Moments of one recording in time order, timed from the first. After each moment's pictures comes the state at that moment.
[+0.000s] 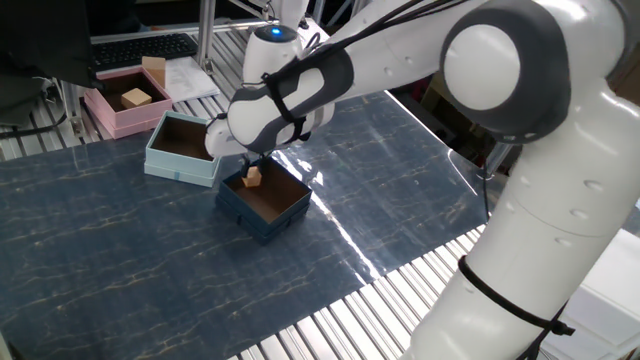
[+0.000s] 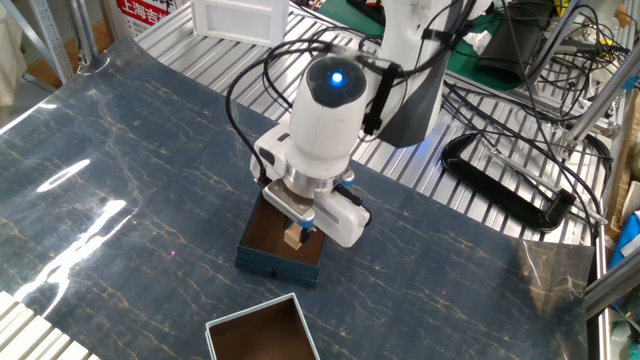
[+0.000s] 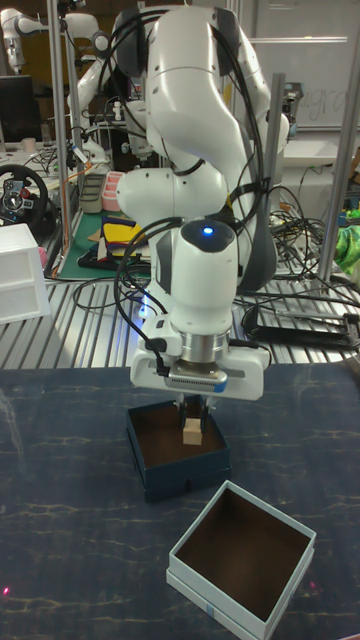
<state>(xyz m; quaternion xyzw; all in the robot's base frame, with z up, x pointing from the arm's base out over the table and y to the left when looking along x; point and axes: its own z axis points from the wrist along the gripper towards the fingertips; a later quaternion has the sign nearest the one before) 0.521 0.039 0.161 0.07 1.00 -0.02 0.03</state>
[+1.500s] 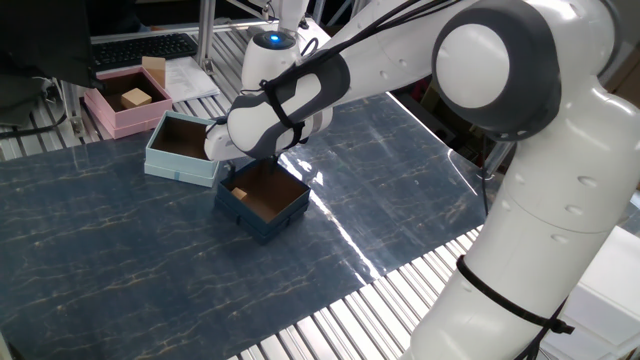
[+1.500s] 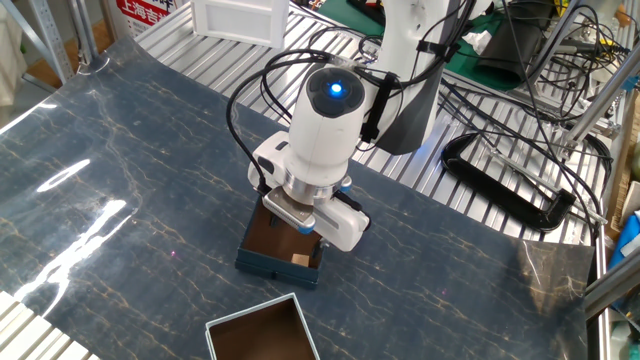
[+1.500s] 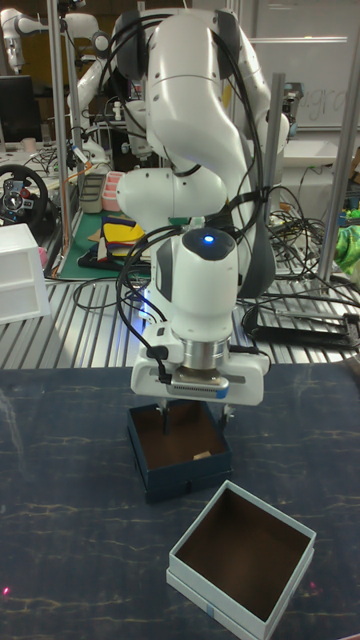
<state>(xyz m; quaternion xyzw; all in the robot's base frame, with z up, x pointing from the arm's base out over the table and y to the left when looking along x) 0.525 0.039 0.147 0.05 1.00 -0.02 0.03</state>
